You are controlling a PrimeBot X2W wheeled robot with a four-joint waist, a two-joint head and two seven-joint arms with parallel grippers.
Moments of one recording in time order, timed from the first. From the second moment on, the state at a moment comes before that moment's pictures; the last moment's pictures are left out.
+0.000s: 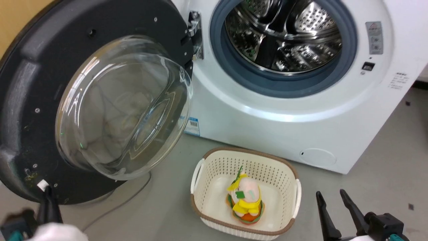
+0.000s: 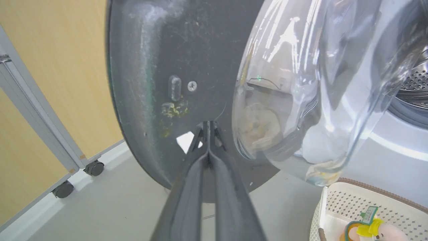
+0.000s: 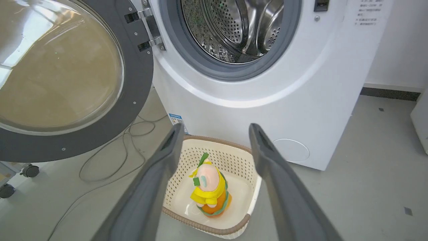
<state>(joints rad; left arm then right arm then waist) 0.00 0.39 -0.02 0.23 -0.46 0.23 -0.26 0.09 -0.05 0.04 0.13 0.19 0.13 -0.18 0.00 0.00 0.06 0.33</state>
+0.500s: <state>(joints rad) 0.24 0.19 -0.12 0.02 -0.33 0.20 -0.26 0.10 -0.05 0.04 0.13 0.17 0.13 -0.19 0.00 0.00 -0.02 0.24</state>
